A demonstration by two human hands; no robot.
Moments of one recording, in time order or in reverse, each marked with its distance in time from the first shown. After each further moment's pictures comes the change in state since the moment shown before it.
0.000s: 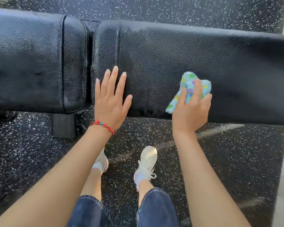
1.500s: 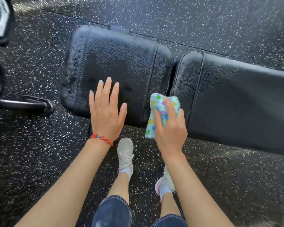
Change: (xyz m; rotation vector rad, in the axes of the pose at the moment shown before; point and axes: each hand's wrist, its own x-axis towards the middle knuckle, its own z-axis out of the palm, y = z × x) left_hand -0.031 -0.185 -0.082 0.016 0.135 -0.213; right_hand -0.130 -0.184 0.033 0.157 -0.207 -0.420
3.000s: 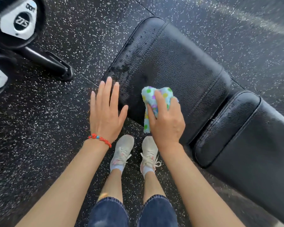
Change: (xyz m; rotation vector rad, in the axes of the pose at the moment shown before) left_hand -0.037 -0.072 -0.003 0.013 -0.059 -0.379; right_hand 0.027 -0.065 0.079 -0.150 -0.021 -0.655
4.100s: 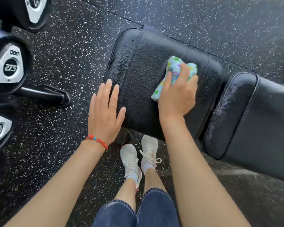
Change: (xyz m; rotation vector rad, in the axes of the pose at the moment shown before) left_hand 0.049 -0.023 -0.008 -0.021 -0.088 0.298; right_hand 0.081 -0.001 0.017 -0.052 0.117 0.761
